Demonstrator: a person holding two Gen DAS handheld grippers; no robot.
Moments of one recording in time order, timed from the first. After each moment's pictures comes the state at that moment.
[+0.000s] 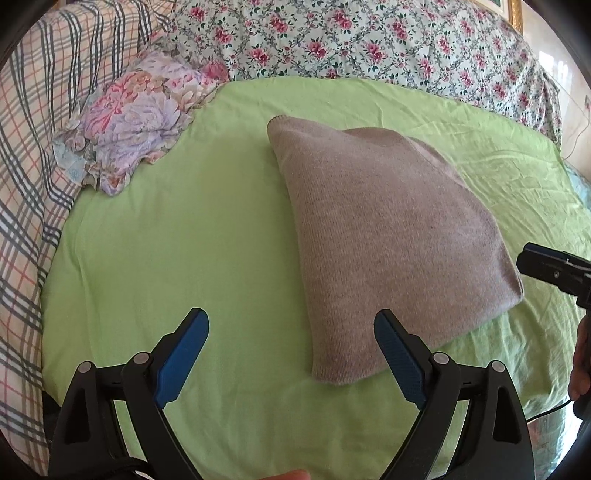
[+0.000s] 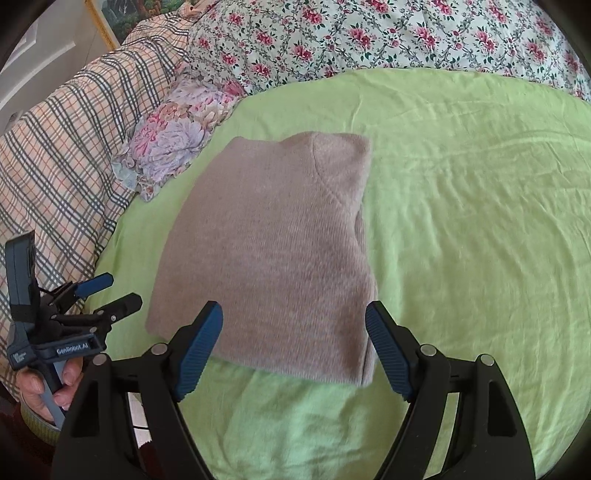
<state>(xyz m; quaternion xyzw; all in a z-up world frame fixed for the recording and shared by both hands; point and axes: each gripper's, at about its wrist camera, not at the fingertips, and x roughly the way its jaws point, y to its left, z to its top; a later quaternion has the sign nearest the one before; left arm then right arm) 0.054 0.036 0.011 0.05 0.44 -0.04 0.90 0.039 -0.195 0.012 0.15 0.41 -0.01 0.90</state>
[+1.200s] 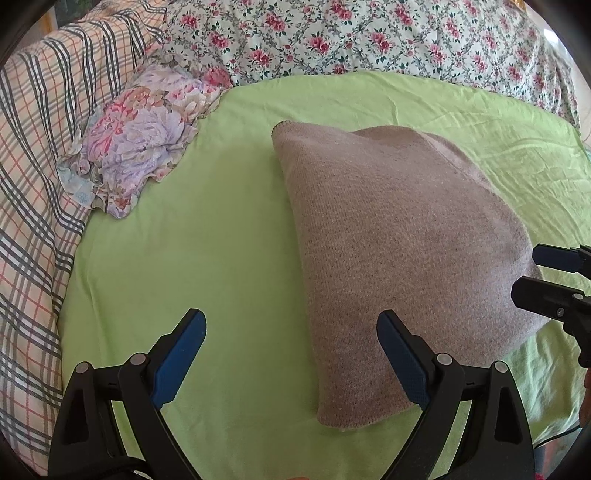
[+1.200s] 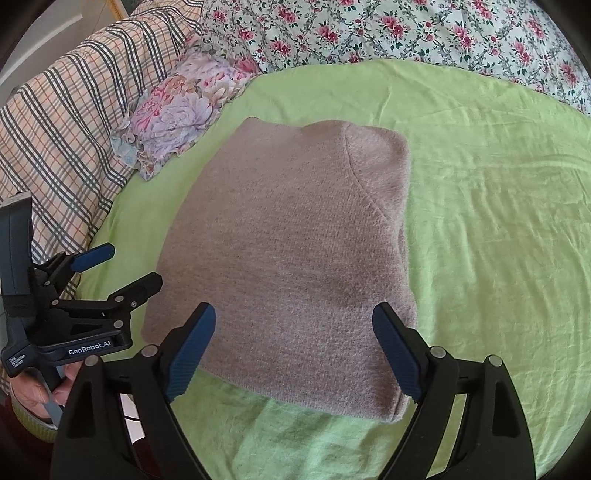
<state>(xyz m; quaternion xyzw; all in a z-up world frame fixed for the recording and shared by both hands) 0.085 0.020 0.008 0.10 0.44 -0.01 0.89 0.069 -0.164 0.004 0.10 0.45 0.01 0.89</state>
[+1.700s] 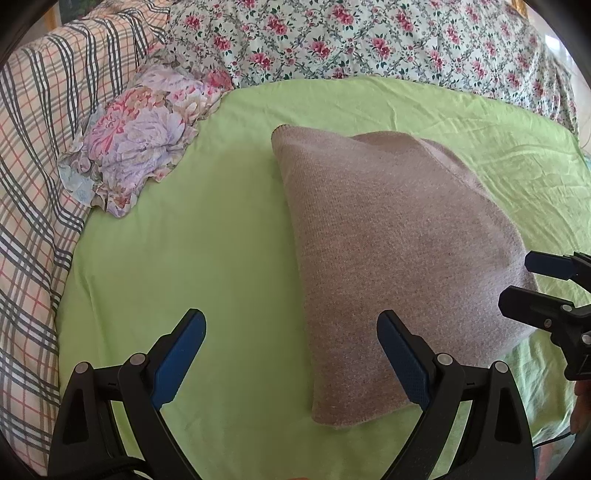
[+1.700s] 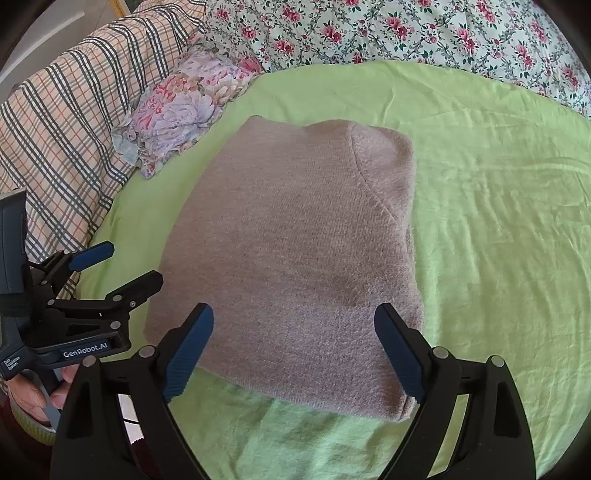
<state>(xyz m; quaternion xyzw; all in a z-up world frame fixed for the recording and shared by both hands) 0.080 0.019 0.012 0.09 0.43 -0.01 0.90 0.070 -0.160 0.004 0.10 0.45 0.01 0.89</state>
